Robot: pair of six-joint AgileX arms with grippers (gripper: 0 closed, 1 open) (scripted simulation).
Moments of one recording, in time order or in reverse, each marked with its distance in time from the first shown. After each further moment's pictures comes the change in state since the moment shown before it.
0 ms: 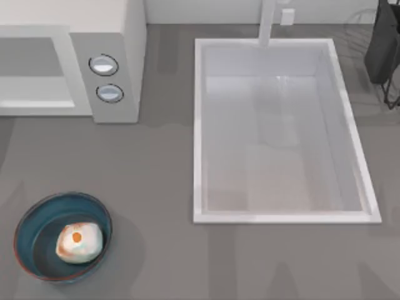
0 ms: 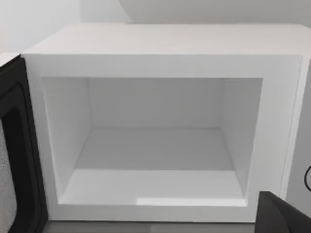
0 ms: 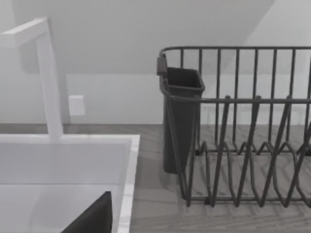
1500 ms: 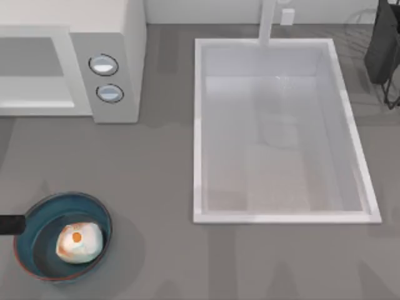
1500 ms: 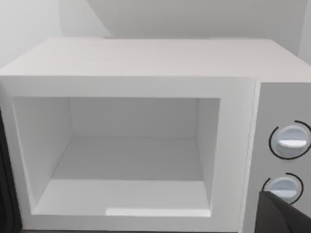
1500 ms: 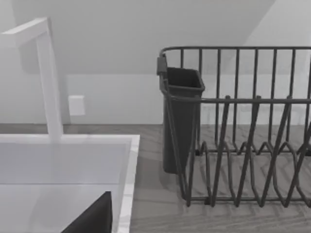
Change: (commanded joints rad) left arm -0.559 -0.010 0.116 -0.130 -0.559 -0.002; right arm 0.000 0.000 0.000 0.000 0.000 0.000
